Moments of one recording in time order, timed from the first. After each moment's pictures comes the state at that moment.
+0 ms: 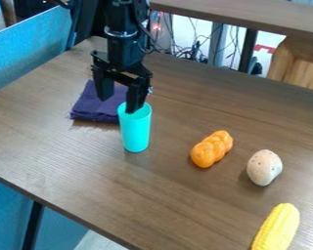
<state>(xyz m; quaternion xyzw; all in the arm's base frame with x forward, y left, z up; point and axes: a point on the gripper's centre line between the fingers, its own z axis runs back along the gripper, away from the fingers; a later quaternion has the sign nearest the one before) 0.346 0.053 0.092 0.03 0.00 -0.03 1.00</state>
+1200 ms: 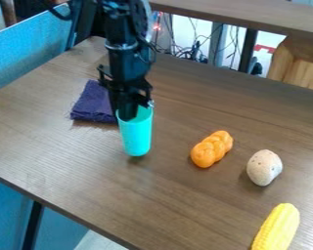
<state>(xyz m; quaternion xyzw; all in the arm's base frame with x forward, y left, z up) 0.333 0.042 0.081 -0.02 0.00 -0.10 0.99</state>
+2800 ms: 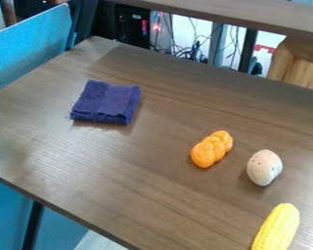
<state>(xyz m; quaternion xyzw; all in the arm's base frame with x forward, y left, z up) 0.255 0.291 0.079 0.02 0.11 0.03 0.99</state>
